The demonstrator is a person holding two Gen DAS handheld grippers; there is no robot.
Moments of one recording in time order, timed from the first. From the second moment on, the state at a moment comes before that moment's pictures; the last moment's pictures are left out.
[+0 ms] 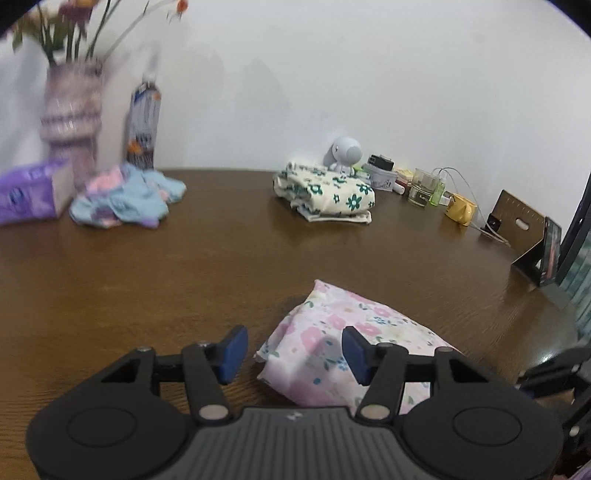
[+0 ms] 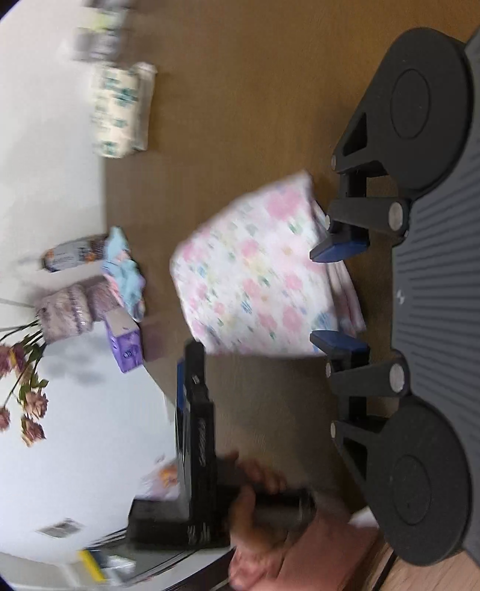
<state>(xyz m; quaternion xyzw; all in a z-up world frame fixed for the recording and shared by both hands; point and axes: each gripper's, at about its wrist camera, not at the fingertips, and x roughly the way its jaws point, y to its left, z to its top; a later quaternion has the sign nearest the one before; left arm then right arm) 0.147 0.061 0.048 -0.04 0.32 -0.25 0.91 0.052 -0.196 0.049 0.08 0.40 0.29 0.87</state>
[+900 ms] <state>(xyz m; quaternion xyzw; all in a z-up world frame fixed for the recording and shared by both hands) 0.085 0.062 0.028 0.00 0.31 -0.36 0.88 0.073 -0.227 0.037 0.04 0.34 0.32 0.88</state>
